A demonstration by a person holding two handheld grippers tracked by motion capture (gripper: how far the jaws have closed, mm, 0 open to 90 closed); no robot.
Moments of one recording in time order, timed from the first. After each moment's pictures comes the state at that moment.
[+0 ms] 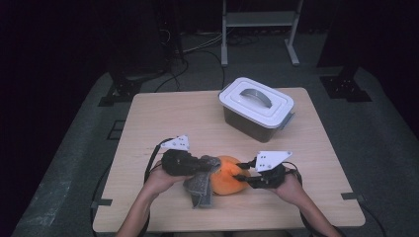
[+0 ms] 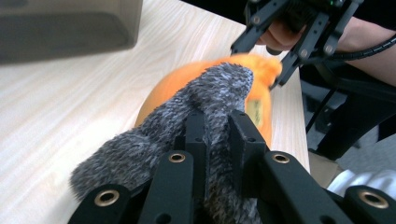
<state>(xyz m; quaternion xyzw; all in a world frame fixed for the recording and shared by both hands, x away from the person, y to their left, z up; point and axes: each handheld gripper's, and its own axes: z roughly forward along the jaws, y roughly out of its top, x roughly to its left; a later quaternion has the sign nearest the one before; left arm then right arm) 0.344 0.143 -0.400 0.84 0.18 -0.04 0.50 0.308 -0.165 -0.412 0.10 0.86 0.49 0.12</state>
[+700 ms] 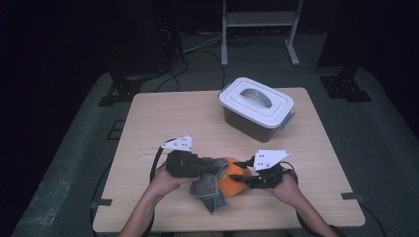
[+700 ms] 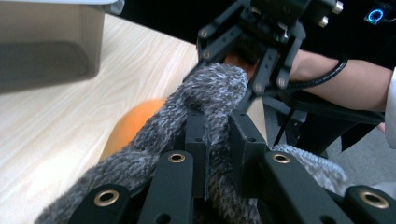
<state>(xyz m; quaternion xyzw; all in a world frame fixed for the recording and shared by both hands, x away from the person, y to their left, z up) 0.330 0.125 -0.382 0.83 0.14 -0.05 0.54 0.304 -0.154 -0.409 0.09 0.85 0.50 0.12</state>
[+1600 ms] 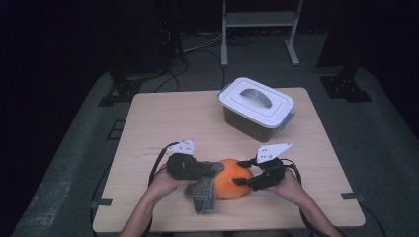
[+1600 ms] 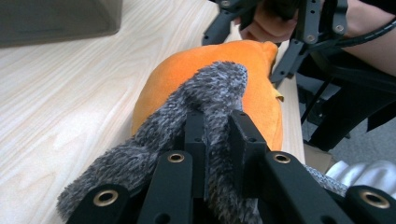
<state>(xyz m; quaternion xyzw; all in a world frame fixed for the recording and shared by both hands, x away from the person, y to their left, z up) 0.339 0.130 -0.406 0.86 0.17 -0.04 0.49 0.318 -0.166 -0.418 0.16 0.85 0.49 0.04</state>
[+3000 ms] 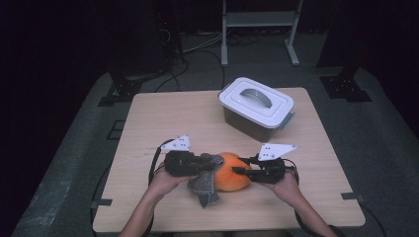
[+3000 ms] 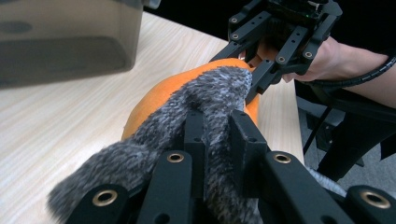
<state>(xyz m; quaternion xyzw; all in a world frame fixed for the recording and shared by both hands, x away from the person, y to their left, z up) 0.339 0.131 -0.404 0.84 0.18 -0.01 0.51 0.317 -0.167 -0.415 0.19 0.83 0.52 0.09</state>
